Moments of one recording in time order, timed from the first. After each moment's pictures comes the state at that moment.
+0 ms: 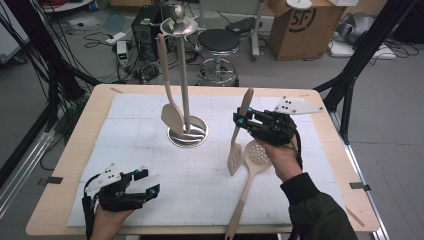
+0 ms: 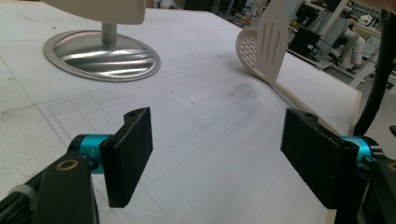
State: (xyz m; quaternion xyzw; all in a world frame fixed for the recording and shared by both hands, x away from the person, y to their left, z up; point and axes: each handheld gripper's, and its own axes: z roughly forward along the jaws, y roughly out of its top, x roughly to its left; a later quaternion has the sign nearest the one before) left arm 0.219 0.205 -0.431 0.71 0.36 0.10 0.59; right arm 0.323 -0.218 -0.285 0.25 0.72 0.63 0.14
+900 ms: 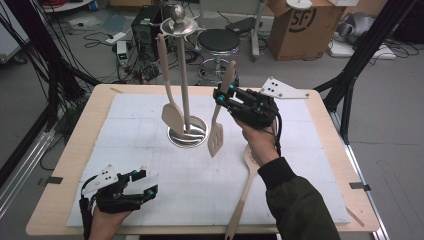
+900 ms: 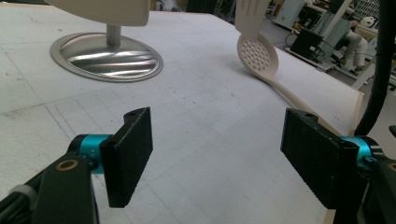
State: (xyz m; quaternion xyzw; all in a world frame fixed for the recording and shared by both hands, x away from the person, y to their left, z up) left arm 0.216 0.208 -0.430 0.71 0.36 0.11 0.59; right arm 0.340 -0.169 -0.253 0.21 0.66 0.71 0.16
